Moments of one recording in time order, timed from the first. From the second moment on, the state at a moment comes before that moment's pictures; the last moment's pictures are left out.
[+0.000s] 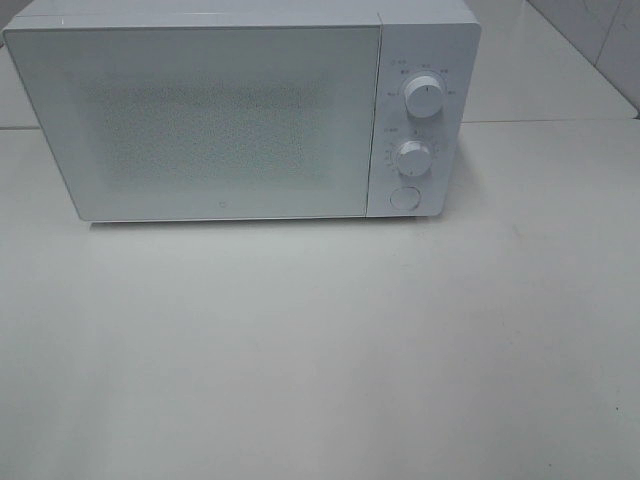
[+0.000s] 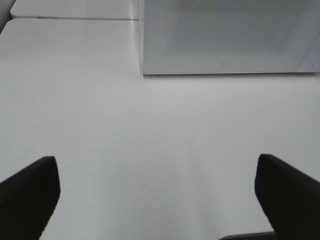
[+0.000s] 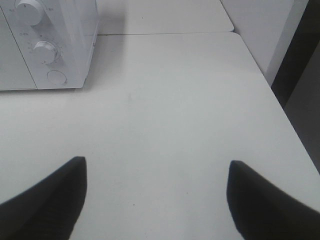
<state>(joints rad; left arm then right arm) 0.04 0.01 -0.52 -0.19 1.09 0.13 0.04 0.00 -0.50 -0.14 0.97 0.12</state>
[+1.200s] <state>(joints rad) 0.04 0.00 -0.52 -0.18 1.09 0.13 0.04 0.00 -0.50 -0.15 0.97 0.12</state>
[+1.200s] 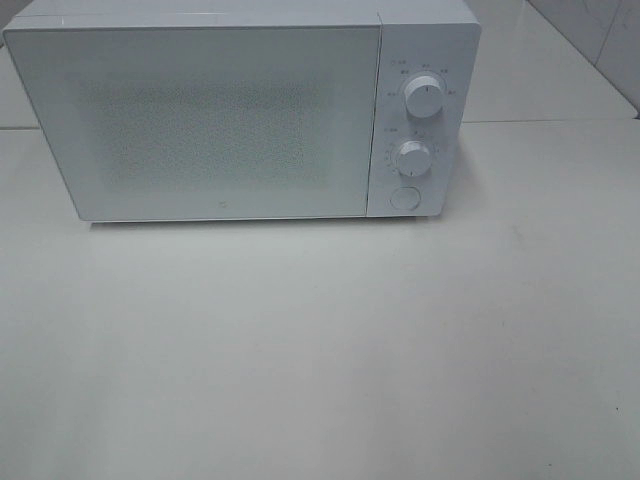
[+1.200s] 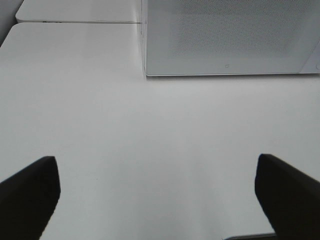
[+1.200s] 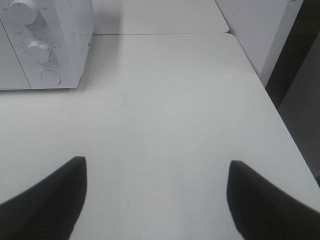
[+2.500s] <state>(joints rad) 0.04 0.00 -0.52 -0.17 1.09 0.13 0.04 0.53 -0.43 -0.15 0.26 0.13</state>
